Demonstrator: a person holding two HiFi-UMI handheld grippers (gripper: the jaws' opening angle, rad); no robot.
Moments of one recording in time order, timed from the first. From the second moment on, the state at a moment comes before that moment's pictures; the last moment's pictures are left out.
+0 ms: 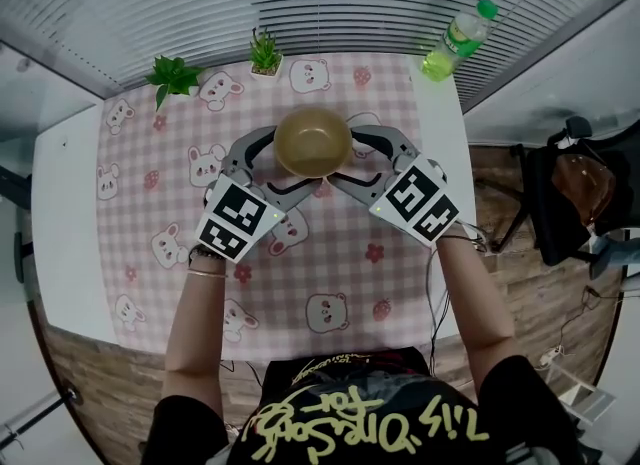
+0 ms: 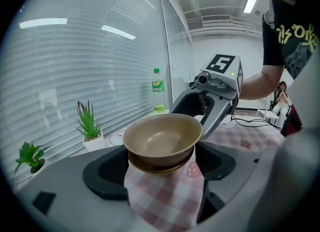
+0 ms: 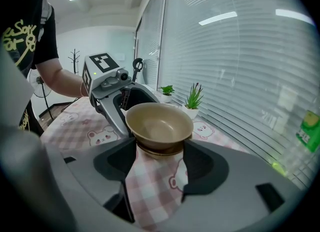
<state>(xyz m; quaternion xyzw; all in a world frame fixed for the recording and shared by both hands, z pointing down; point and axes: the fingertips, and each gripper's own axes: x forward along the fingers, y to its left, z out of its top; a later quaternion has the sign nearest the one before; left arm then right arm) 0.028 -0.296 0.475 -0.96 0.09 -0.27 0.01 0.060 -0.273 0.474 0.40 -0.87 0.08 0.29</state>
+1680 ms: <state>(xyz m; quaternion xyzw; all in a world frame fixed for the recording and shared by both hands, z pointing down) 0.002 -0.267 0.411 -0.96 0.19 -0.19 -0.01 0.061 -0.232 0.406 0.48 -0.85 0.05 0.20</state>
